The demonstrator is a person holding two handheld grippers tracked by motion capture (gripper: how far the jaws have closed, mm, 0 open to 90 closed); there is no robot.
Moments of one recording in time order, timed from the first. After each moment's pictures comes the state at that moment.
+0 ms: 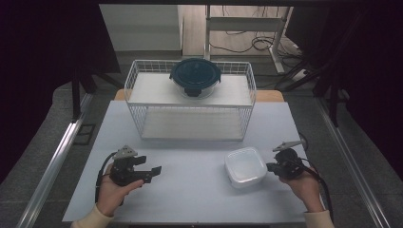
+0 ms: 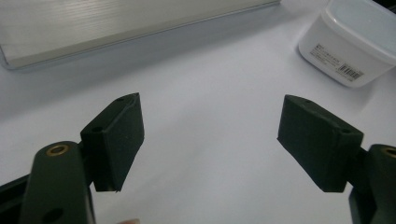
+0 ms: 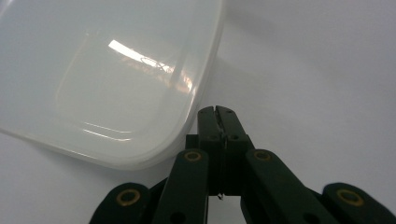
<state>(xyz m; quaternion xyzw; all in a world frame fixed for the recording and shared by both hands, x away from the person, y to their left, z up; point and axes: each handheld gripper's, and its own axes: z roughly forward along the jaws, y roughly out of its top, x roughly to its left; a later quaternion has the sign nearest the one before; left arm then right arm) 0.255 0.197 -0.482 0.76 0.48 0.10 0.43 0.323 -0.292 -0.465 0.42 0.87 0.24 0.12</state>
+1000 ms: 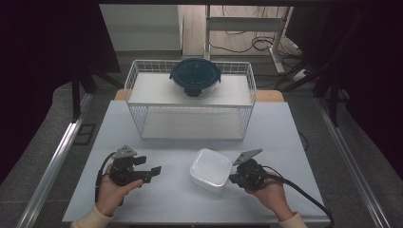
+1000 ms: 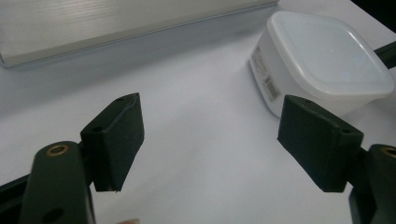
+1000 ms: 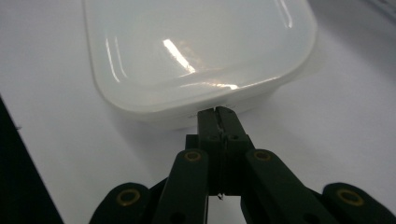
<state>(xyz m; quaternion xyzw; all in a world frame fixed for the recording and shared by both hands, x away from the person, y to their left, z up) 0.256 0.198 -0.483 0.76 0.47 0.09 0.44 0.290 -0.186 -0.473 0.29 0.92 0.27 0.06</state>
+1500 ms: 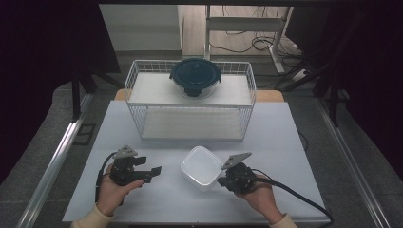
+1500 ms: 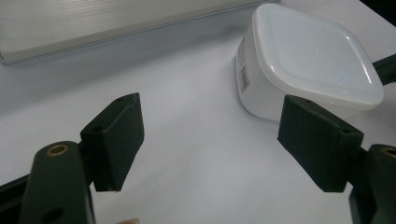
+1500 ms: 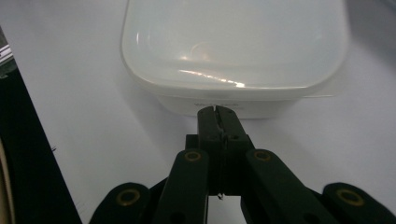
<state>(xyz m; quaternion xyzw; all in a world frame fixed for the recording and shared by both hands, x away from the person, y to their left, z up) 0.257 0.199 -0.485 0.76 0.48 0.09 0.43 0.280 -0.162 -0.472 0.27 0.92 0.29 0.06</state>
